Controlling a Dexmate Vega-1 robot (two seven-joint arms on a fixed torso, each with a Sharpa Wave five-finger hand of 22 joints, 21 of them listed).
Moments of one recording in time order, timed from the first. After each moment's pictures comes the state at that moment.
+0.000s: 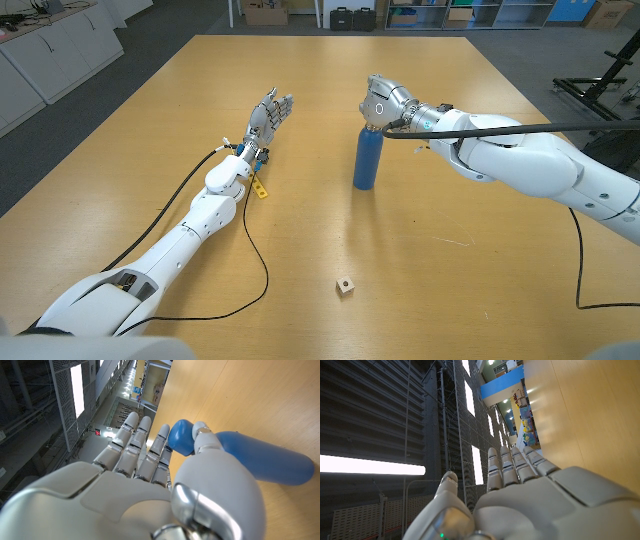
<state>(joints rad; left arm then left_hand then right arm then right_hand) 0.78 0.42 0.43 -1.29 -0.65 -0.37 -0.11 0.03 0.00 0.39 -0.12 0.18 0.35 0.01 0.25 0.19 0.29 0.01 0.22 0.20 0.24 -0.04 0.20 0.19 0.15 -0.04 0.20 0.17 -0.78 -1.13 -0.47 -2.43 -1.85 0.21 0.39 0.76 0.00 0.34 -0.11 0.33 0.50 -0.17 0.48 0.22 0.71 -0.22 0.20 0.30 0.62 -0.06 0.20 0.35 0.45 -0.05 0.56 0.19</state>
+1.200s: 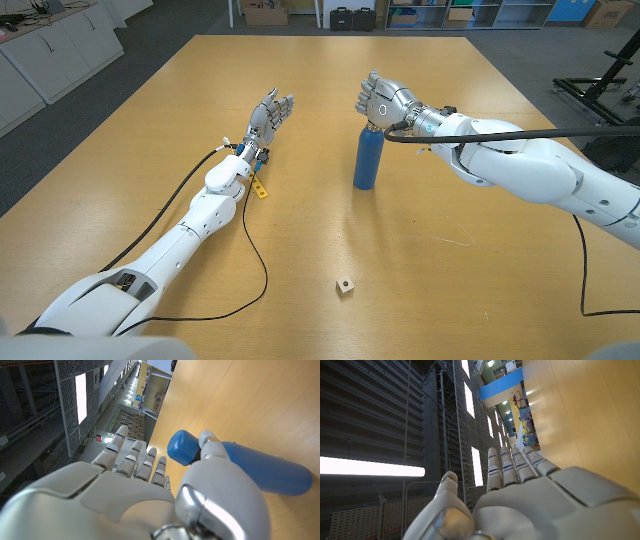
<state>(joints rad) 0.79 0.42 0.43 -1.30 -0.65 -0.36 -0.12 0.03 0.00 0.39 -0.12 0.18 0.35 0.01 0.25 0.19 0.29 0.01 0.22 0.21 0.24 -0.04 0.20 0.19 0.15 -0.04 0.20 0.17 -0.80 -1.13 -0.47 -2.43 -1.89 0.20 0.44 0.64 -0.06 0.28 -0.09 0.45 0.09 -0.14 0.28 0.22 0.20 -0.14 0.18 0.32 0.17 -0.03 0.18 0.38 0.25 0.09 0.40 0.19</state>
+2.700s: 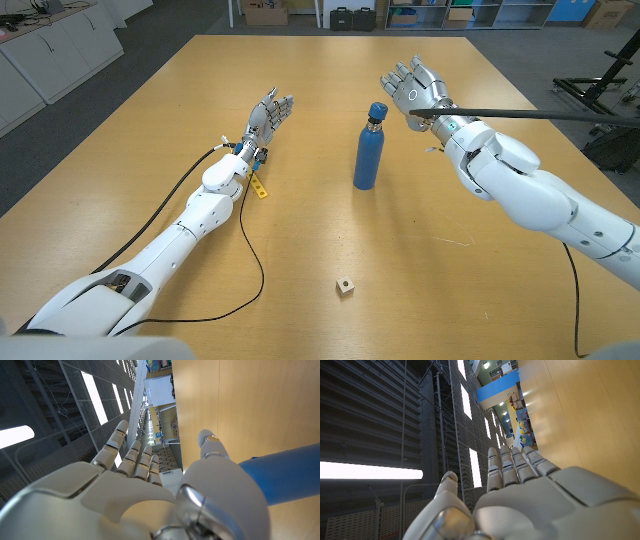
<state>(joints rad) 0.80 0.47 0.42 -1.37 -0.64 -0.30 -0.09 0.03 0.00 0.39 -0.12 0.18 0.36 0.02 0.24 0.19 0.30 0.01 0.22 0.21 0.24 -0.04 0.20 0.19 0.15 -0.04 0.20 0.17 -1.12 -0.96 -0.28 -2.35 -1.83 -0.28 0.43 0.67 -0.03 0.30 -0.12 0.47 0.10 0.02 0.29 0.22 0.22 -0.04 0.22 0.30 0.20 -0.02 0.21 0.33 0.35 0.04 0.39 0.18</state>
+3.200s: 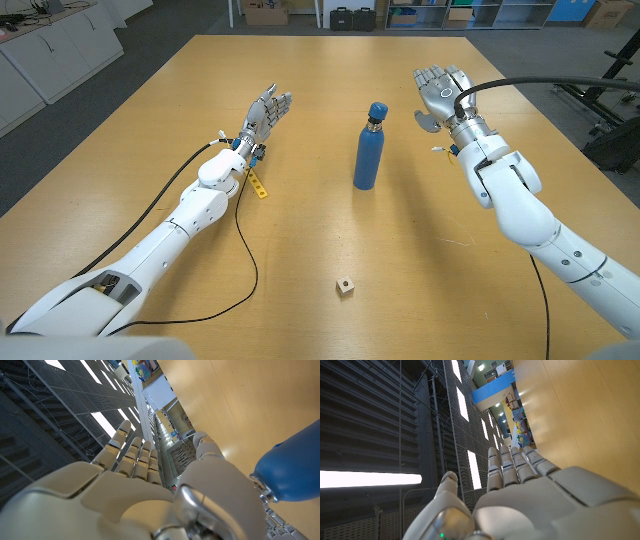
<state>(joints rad) 0.80 0.50 0.42 -1.44 -0.62 -0.24 -0.04 0.03 0.00 0.39 -0.12 0.18 0.36 0.02 0.24 0.19 0.30 0.01 0.22 0.21 0.24 -0.04 0.20 0.19 0.15 -0.04 0.20 0.17 -1.21 -0.78 -0.21 -2.24 -1.54 -0.47 0.16 0.63 0.06 0.32 -0.07 0.43 0.22 0.05 0.32 0.22 0.30 0.00 0.24 0.27 0.26 -0.01 0.22 0.30 0.38 0.01 0.39 0.18</state>
